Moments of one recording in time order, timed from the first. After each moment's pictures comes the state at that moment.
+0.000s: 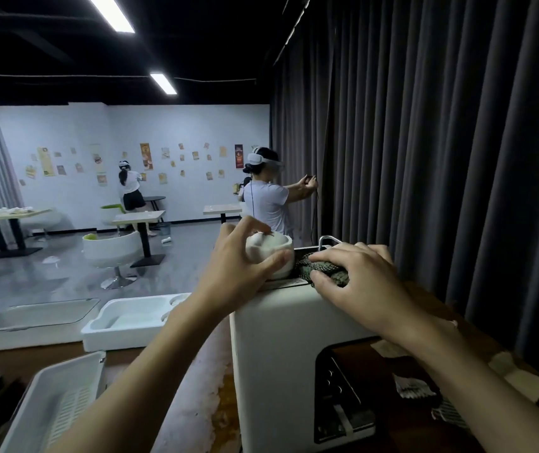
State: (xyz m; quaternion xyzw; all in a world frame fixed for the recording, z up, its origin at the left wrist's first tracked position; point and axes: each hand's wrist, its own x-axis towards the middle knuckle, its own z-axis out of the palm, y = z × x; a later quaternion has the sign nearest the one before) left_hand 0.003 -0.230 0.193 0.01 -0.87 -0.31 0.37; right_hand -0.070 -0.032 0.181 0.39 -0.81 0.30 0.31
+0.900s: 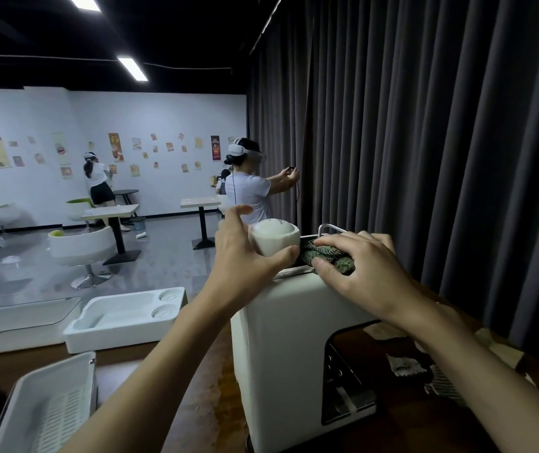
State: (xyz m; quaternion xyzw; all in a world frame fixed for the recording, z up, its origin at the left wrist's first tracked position) left_hand 0.001 -0.232 0.180 0.00 -0.82 -0.44 0.37; right_hand -0.060 -0.040 0.179 0.37 -0.82 0.29 0.32
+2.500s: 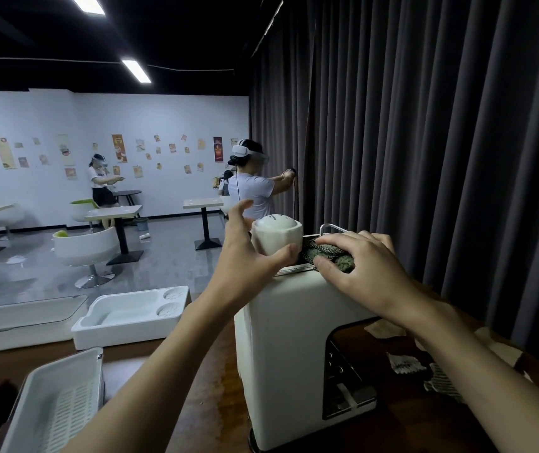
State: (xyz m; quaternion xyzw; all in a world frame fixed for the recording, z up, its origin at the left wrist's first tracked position) left_hand -0.001 -0.235 0.175 -0.03 -0.80 -0.47 0.37; right_hand -0.056 -0.039 0.179 0.36 -0.83 0.29 0.31
